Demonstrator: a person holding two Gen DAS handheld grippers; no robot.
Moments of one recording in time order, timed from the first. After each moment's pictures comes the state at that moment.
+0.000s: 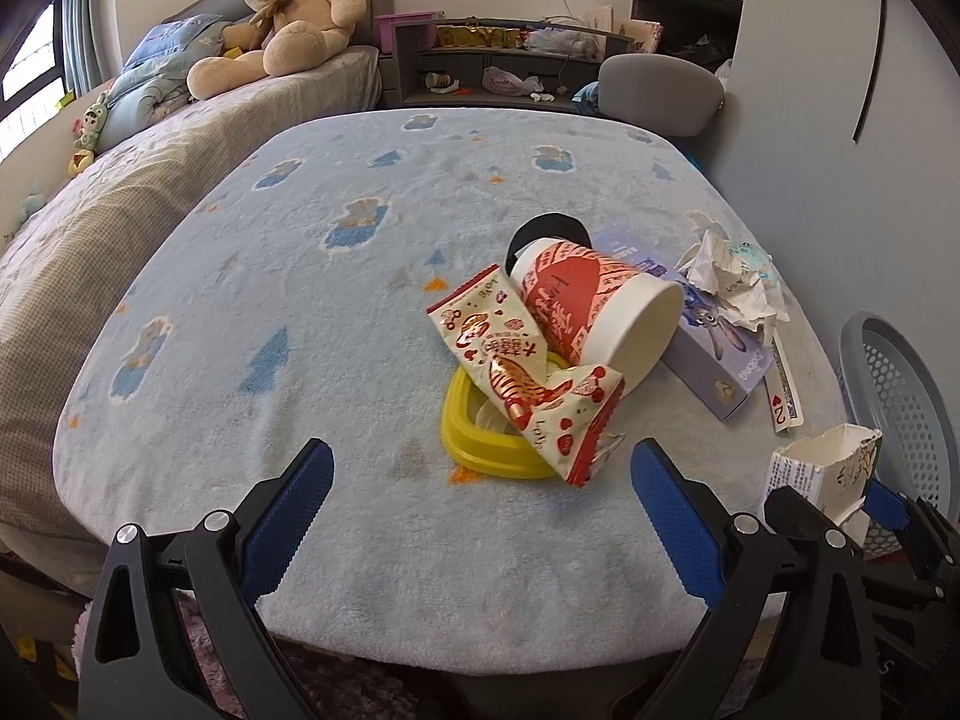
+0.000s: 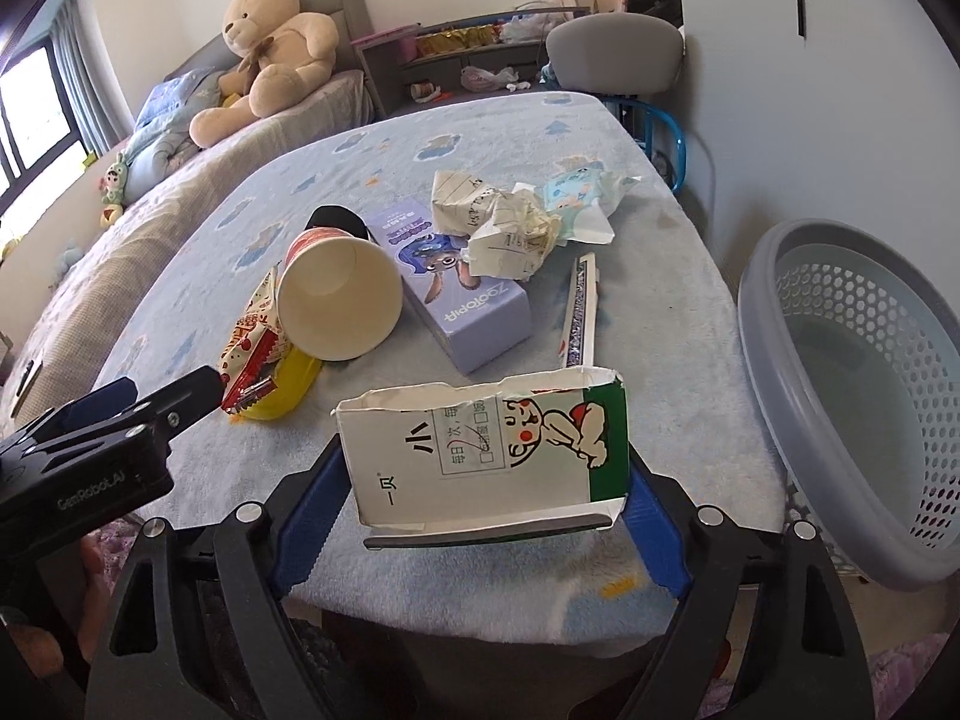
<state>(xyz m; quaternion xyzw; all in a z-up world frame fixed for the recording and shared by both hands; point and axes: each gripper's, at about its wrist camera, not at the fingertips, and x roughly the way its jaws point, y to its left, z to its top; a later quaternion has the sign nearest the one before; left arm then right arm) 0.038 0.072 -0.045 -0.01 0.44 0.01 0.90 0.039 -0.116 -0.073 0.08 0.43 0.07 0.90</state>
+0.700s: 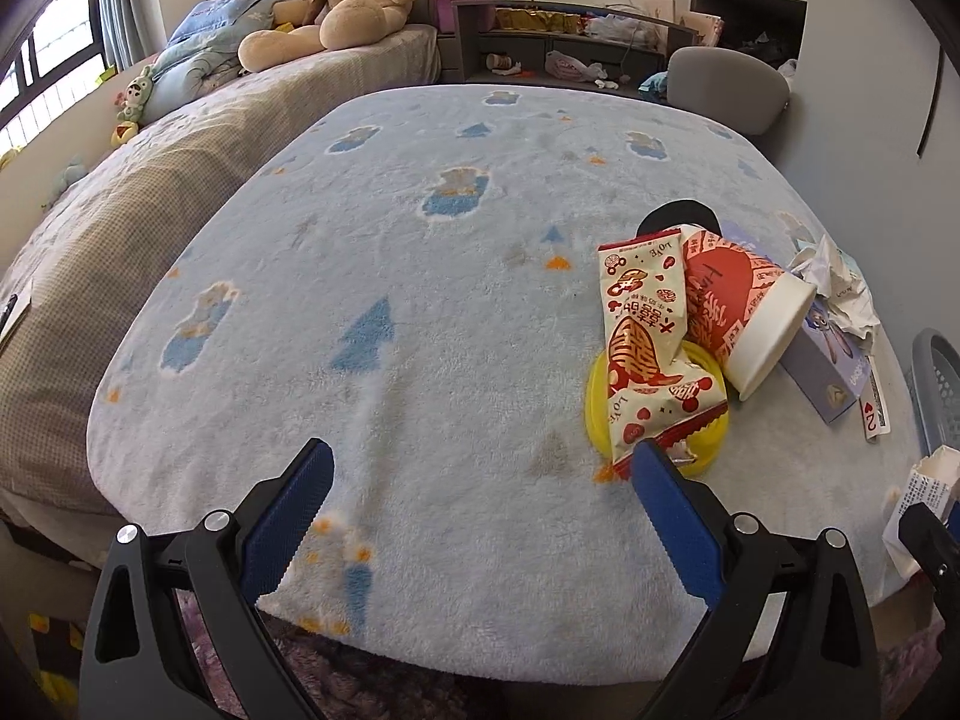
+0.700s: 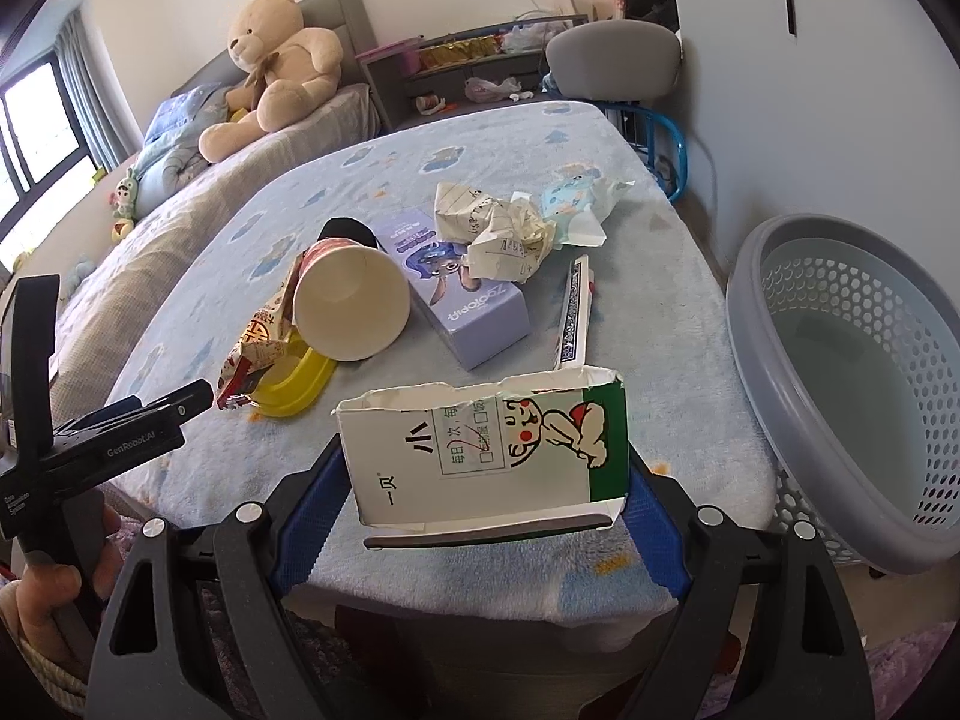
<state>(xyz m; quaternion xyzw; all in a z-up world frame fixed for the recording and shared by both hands) 0.041 0.127 -0.058 -0.01 0.46 0.07 0.89 0.024 -0.121 -0.067 0.10 0.42 0.09 0.90</state>
